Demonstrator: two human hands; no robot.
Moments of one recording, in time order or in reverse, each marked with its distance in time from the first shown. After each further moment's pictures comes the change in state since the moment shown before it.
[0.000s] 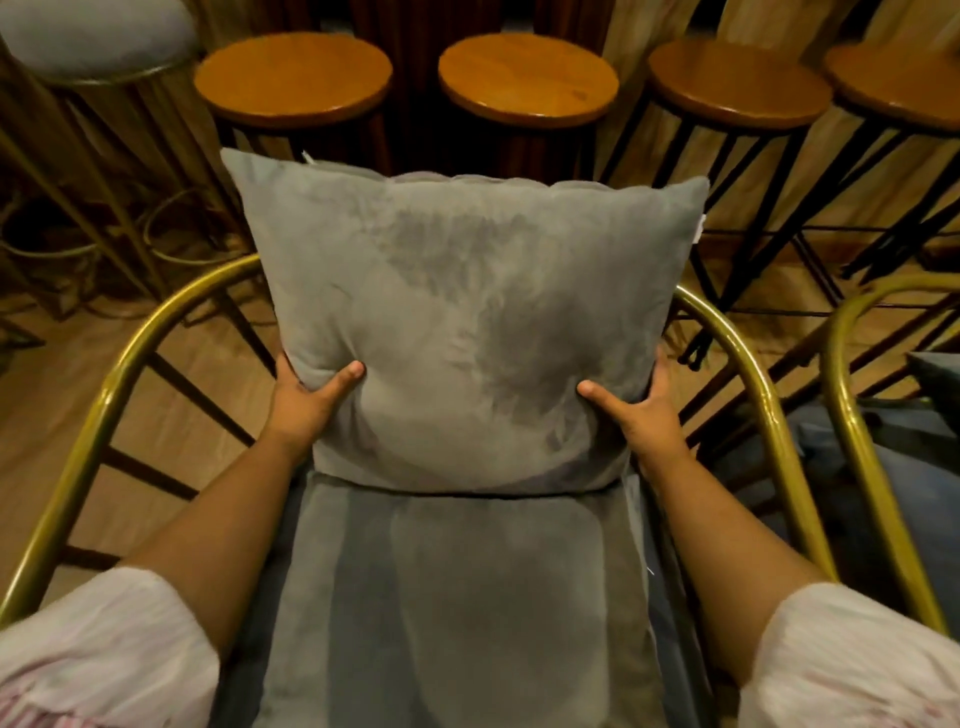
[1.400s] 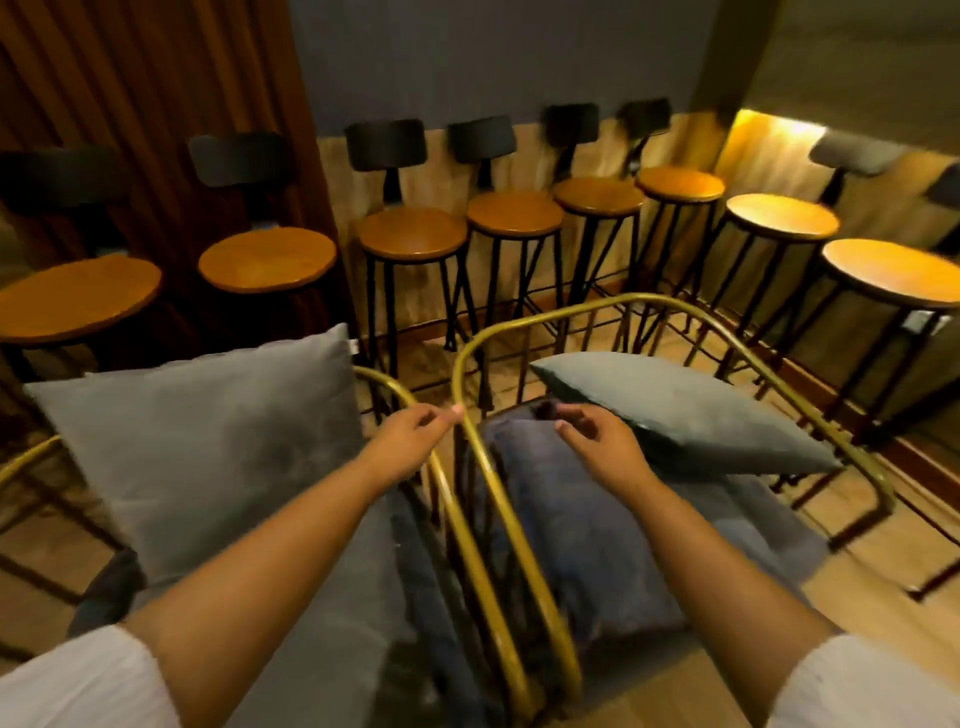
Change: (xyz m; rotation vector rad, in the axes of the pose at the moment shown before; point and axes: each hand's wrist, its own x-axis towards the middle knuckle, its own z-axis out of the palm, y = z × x) left_hand -0.362 0.254 0.182 0.400 -0.784 0.377; right_hand -0.224 -0.152 -0.354 -0.393 0.162 0.040
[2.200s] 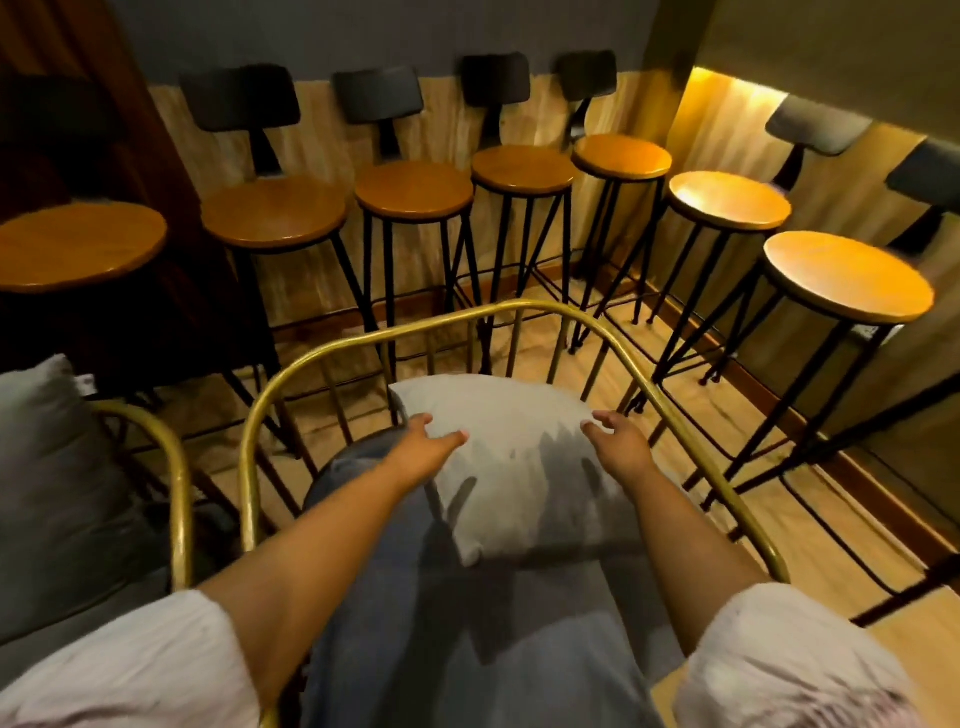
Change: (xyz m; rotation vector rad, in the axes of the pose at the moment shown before) left_hand 0.215 0.137 0.272 -0.211 -0.112 -0.338; right_hand 0.199 0.231 -0.219 0.048 0.134 0.402
